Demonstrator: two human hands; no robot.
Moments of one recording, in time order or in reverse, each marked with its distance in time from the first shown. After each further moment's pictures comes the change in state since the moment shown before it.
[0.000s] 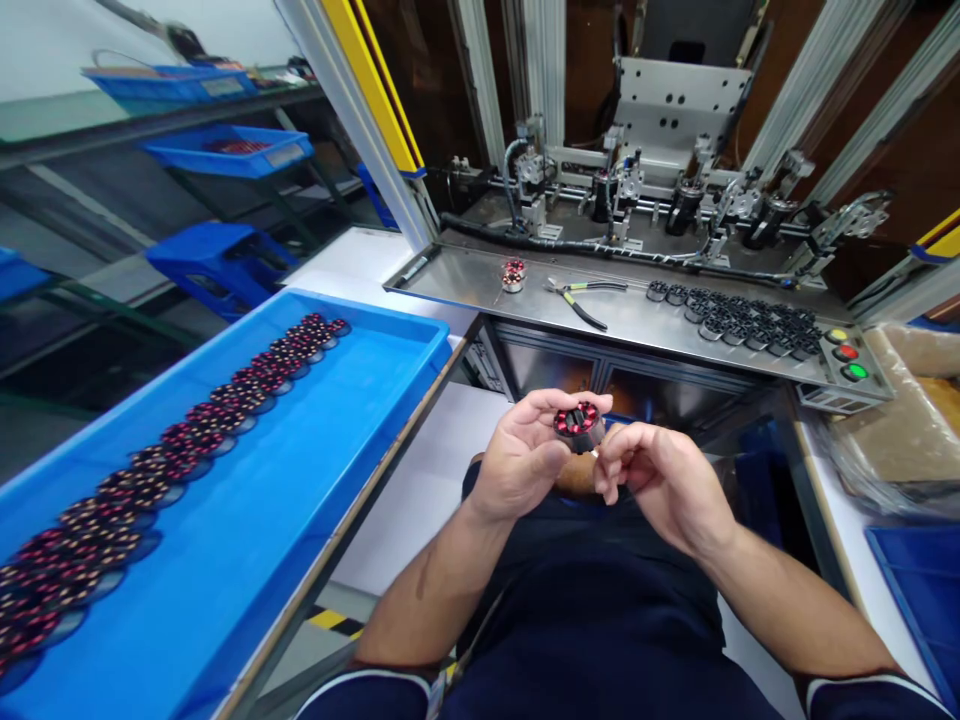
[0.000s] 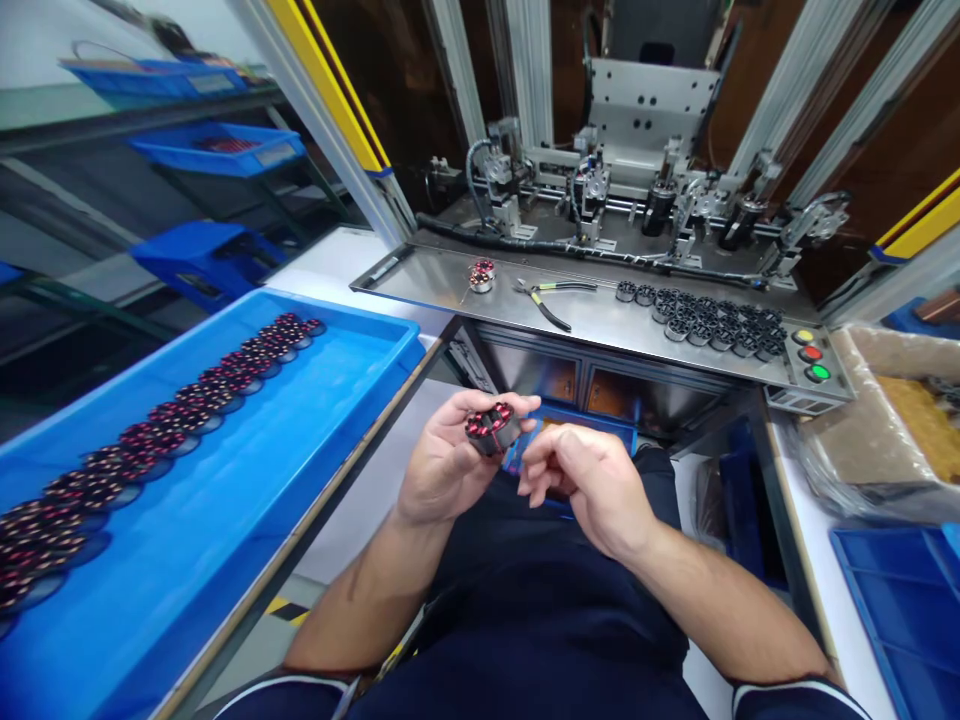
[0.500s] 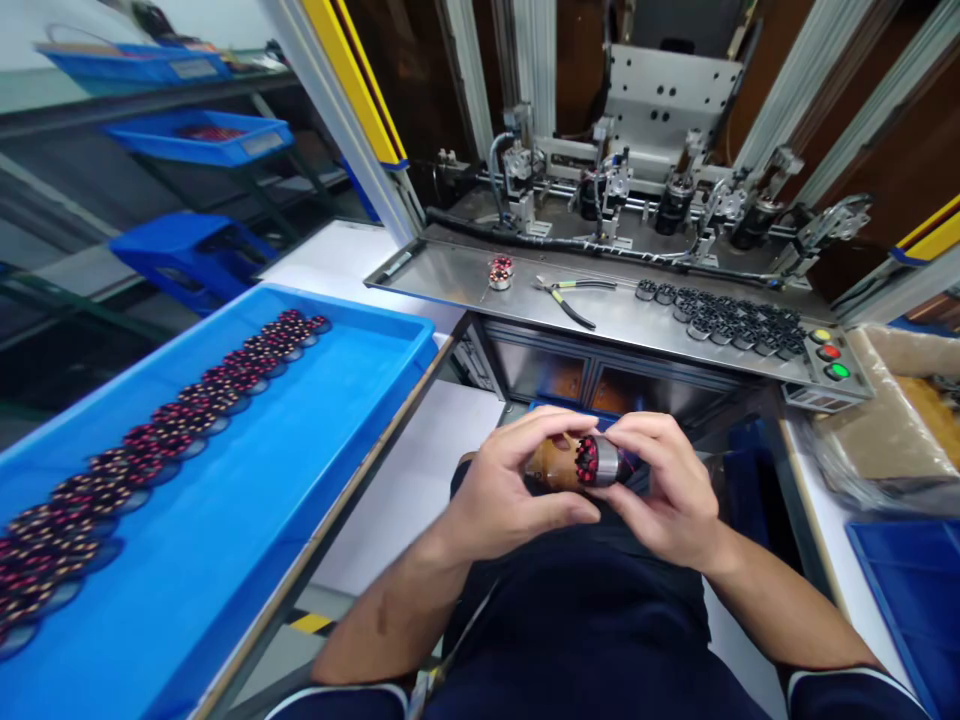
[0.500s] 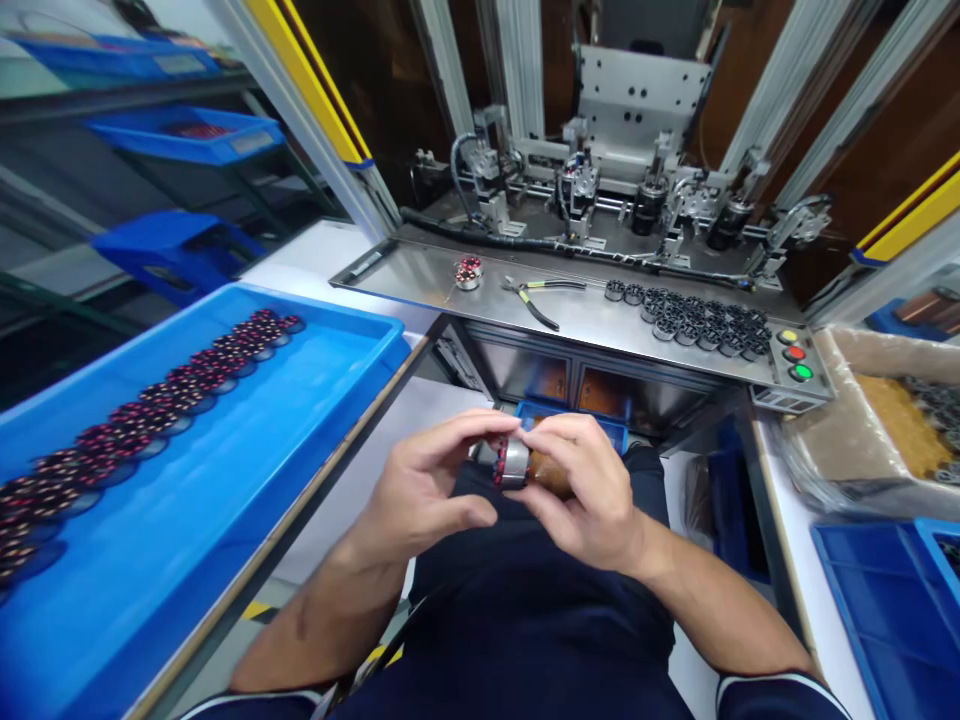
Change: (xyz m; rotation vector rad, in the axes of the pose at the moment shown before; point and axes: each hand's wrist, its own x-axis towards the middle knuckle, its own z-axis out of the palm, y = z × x) left_hand -0.009 0.017 -0.001 0.679 -0.104 0.106; right_hand -0.006 -0.003 -0.022 -1.014 0.004 -0.874
